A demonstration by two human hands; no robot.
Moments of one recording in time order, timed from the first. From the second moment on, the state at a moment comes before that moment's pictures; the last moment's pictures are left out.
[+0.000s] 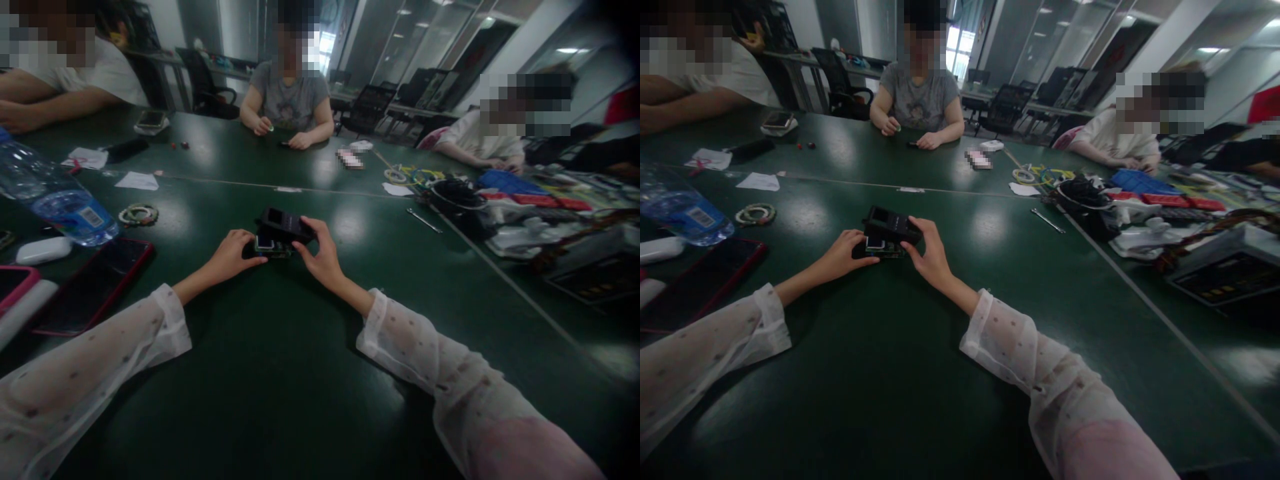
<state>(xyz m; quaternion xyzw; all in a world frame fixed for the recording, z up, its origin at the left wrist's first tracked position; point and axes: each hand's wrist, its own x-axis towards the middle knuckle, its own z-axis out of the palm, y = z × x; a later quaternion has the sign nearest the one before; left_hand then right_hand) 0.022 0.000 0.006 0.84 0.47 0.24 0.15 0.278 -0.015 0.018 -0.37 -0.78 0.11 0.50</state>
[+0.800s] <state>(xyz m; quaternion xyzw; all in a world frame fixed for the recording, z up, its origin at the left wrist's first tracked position) 0.022 -0.002 0.007 0.83 0.49 0.24 0.16 0.278 -0.016 0.022 -0.35 -0.82 0.18 0.42</state>
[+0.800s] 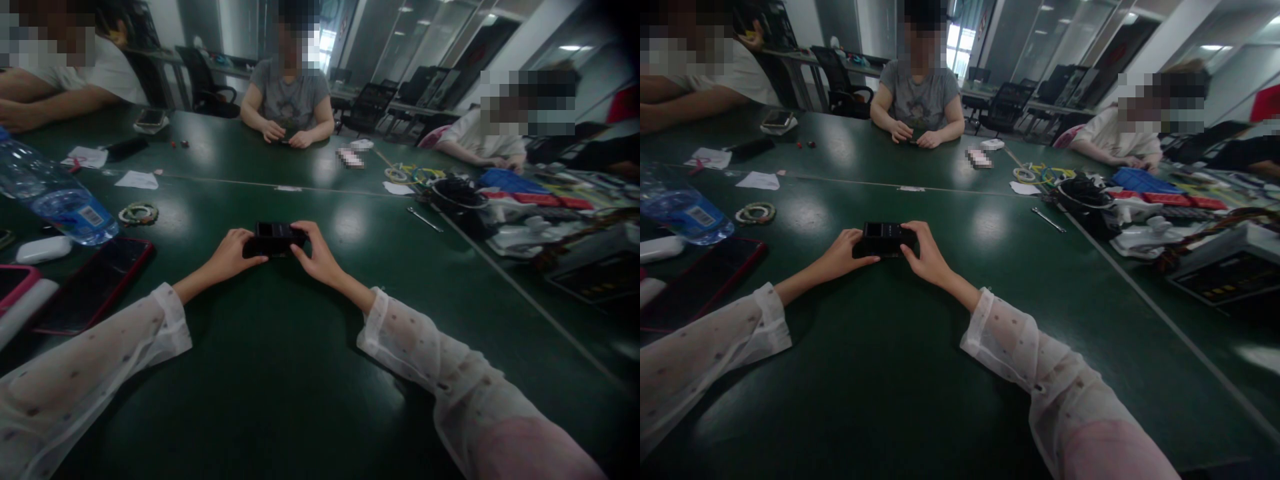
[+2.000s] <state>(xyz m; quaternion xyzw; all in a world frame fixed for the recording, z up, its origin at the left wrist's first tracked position) 0.023 -0.004 0.010 0.81 0.49 0.25 0.19 0.283 0.002 0.009 -0.37 -0.78 0.31 0.39</state>
